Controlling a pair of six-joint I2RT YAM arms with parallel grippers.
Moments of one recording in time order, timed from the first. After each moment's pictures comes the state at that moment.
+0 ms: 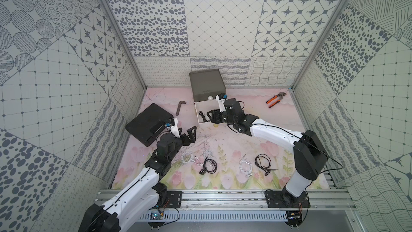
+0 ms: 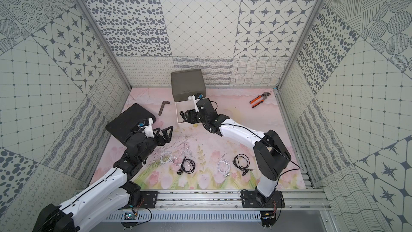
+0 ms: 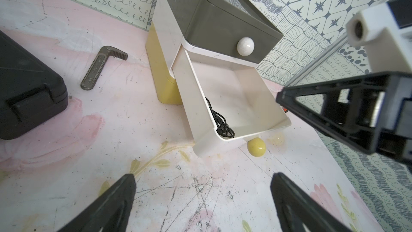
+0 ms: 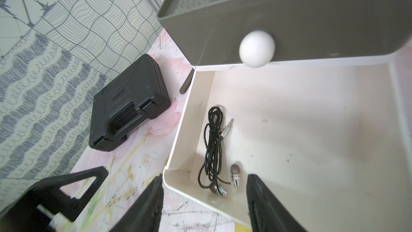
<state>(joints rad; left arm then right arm) -0.35 0.83 0.32 0.26 -0.01 -0.49 0.73 1.66 1.22 -0.04 -0.05 0.47</state>
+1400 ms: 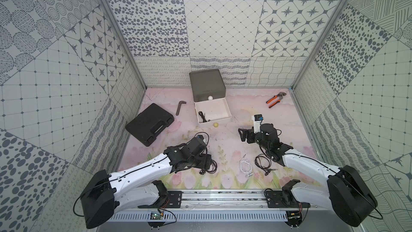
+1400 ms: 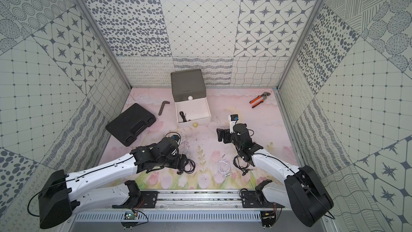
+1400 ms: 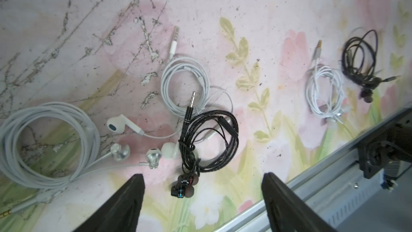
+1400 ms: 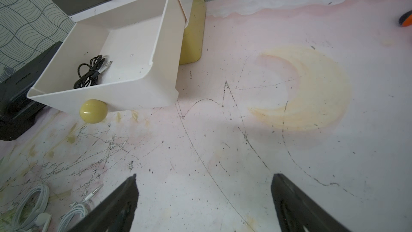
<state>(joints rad) -0.86 1.14 0.68 -0.62 0.01 -0.66 0.51 1.17 0.47 0.22 0.05 0.34</state>
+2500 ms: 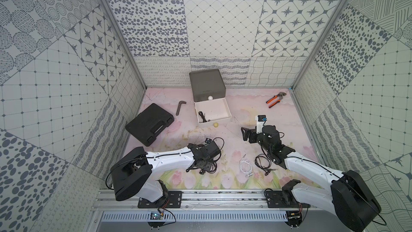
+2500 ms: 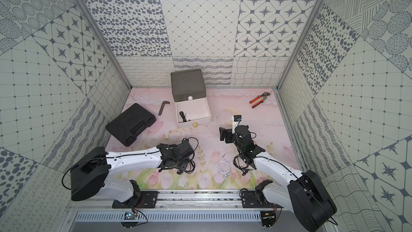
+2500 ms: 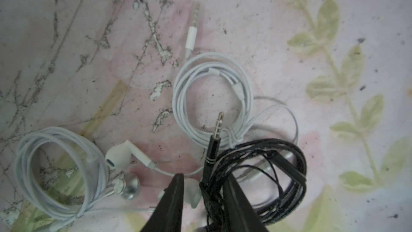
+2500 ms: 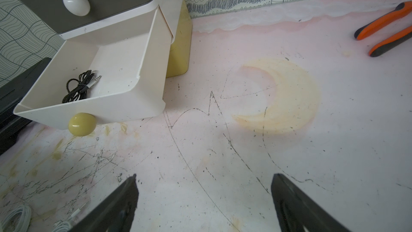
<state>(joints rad) -0.96 1.47 0.77 -0.63 -0.20 -0.64 0.51 1.14 0.44 0.24 0.12 0.34</state>
